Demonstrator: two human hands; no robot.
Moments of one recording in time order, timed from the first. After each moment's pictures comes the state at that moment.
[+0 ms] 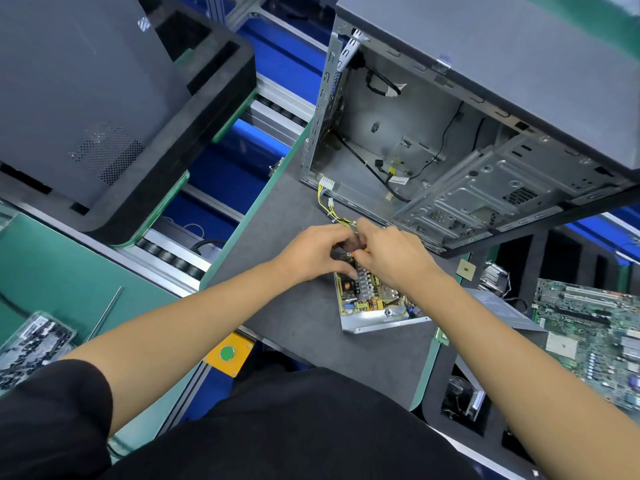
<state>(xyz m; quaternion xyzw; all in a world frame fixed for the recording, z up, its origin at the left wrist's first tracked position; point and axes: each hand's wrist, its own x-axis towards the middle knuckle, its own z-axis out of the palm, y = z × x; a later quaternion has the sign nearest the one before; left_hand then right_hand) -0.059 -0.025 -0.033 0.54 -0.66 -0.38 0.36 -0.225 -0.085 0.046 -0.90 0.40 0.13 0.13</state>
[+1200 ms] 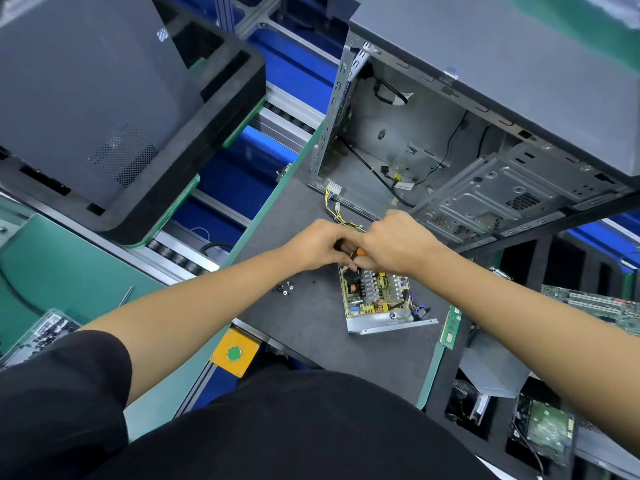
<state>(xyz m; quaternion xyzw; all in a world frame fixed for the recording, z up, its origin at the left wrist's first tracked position) -0.046 -0.038 -0.031 0.53 -0.66 -0.44 0.31 -0.209 -0.107 0.056 -0.97 0.10 0.18 -0.16</state>
